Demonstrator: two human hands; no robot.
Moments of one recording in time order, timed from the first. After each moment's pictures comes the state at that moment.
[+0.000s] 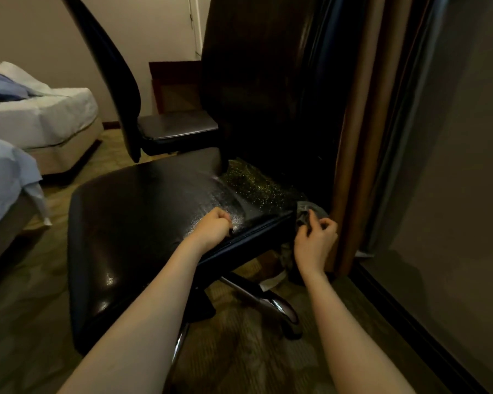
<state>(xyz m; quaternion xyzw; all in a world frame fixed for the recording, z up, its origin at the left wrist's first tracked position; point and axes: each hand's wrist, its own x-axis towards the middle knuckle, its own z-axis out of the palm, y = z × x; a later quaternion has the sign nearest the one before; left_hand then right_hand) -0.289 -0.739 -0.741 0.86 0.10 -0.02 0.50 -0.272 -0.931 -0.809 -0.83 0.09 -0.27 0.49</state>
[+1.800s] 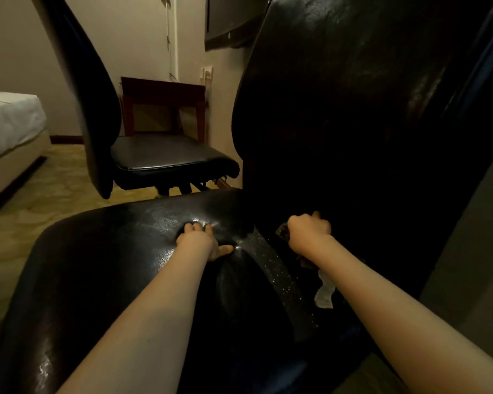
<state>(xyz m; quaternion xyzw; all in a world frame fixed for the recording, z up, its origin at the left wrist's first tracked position) -0.110 -0.629 -0.723 0.99 0.03 -0.14 0.01 -0.133 -0.817 -0.693 -0.99 0.01 -0.04 -0.12</state>
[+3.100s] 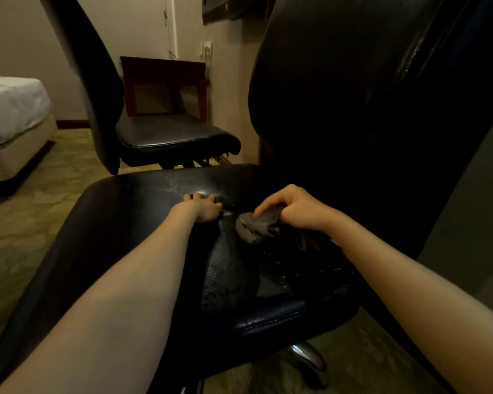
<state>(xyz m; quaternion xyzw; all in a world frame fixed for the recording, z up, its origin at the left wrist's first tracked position) -0.125 -0.623 -0.721 0.98 0.02 -0.15 0.11 -0.177 -0.831 -0.690 -0.92 -0.22 0.03 0.32</state>
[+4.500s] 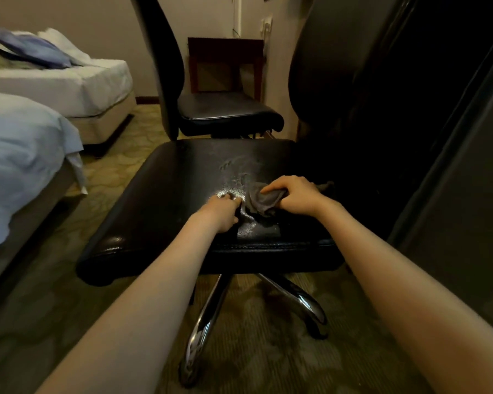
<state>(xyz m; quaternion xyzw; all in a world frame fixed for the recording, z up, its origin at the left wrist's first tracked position) -0.277 -0.657 -0.730 0.99 0.01 -0.13 0.02 -0.214 -0.836 -0.716 -0.94 -0.27 0.04 0.22</state>
